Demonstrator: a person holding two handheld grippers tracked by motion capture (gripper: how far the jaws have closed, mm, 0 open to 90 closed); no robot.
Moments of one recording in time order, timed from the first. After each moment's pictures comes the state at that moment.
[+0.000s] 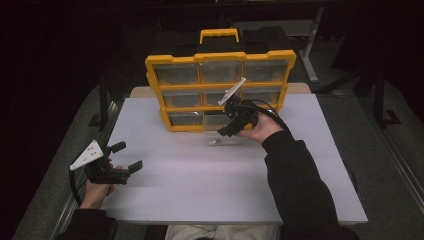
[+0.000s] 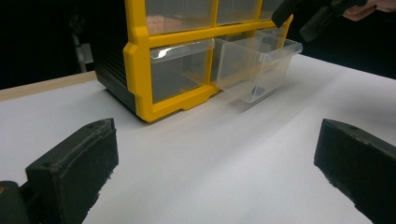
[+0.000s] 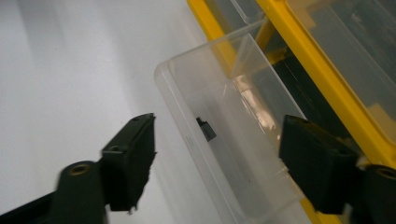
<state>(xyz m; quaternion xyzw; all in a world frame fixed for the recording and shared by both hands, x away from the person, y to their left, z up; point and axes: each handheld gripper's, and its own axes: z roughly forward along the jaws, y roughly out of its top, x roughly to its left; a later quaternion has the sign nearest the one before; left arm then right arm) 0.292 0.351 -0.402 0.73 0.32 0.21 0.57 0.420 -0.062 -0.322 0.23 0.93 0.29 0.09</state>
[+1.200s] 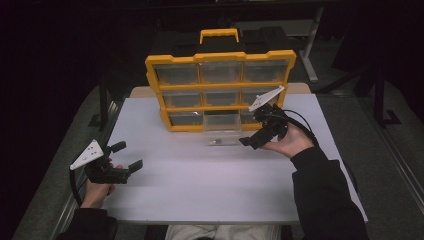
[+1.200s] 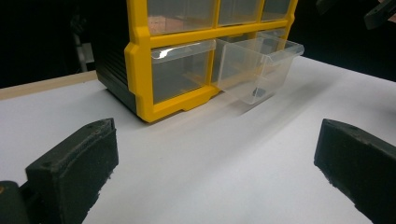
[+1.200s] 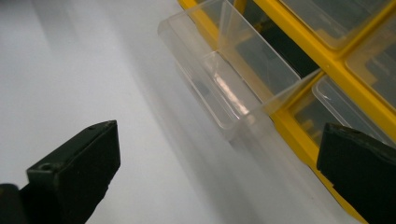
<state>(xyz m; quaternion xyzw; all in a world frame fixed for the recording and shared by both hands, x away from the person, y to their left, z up) 0.293 0.351 -0.403 0.73 0.32 0.20 0.57 0.376 -0.128 -0.315 0.26 0.90 0.33 0.11</state>
